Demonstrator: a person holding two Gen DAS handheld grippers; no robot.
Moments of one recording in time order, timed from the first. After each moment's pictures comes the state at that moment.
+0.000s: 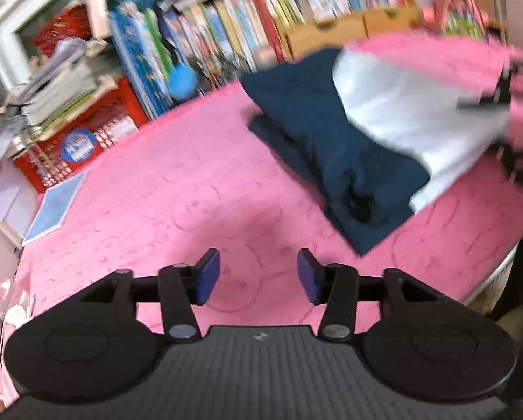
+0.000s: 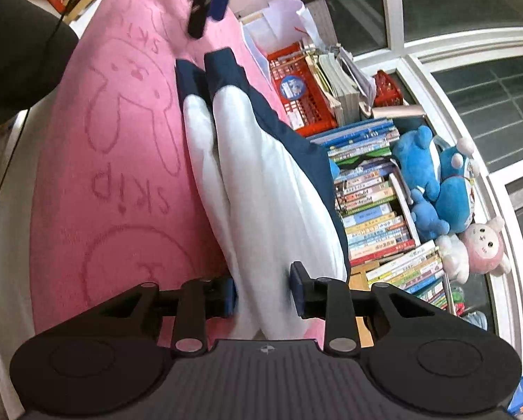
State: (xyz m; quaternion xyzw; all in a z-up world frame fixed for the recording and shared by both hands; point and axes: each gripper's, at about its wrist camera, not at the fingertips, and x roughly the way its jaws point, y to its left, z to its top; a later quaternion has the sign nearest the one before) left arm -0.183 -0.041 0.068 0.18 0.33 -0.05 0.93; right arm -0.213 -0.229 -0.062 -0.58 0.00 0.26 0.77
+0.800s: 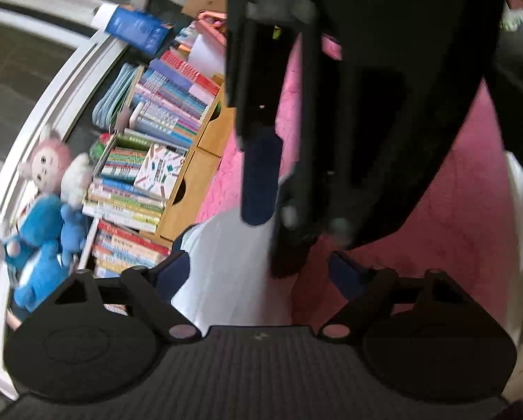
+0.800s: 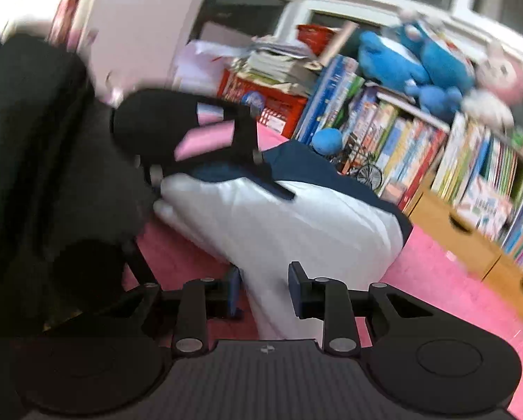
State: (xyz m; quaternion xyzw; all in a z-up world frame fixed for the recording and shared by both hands) left arm -0.156 -0.263 -0.057 0.56 0.08 -0.18 0.81; right arm -0.179 -0.282 0.027 -0.22 0.19 0.37 0.88
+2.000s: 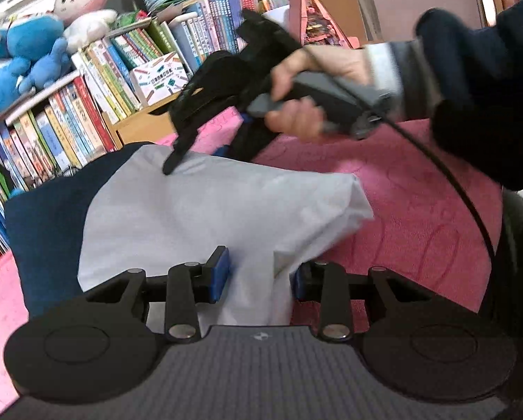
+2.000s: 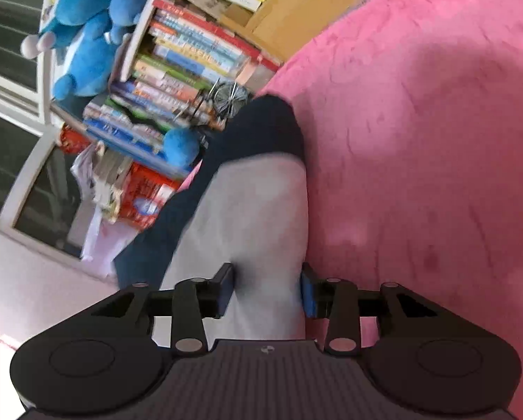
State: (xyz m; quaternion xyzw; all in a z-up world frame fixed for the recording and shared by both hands) left arm -0.127 -0.213 -0.041 0.22 0.23 -0.25 0.92; right arm 0.109 -0.362 -0.034 0.33 0.46 0.28 0.78
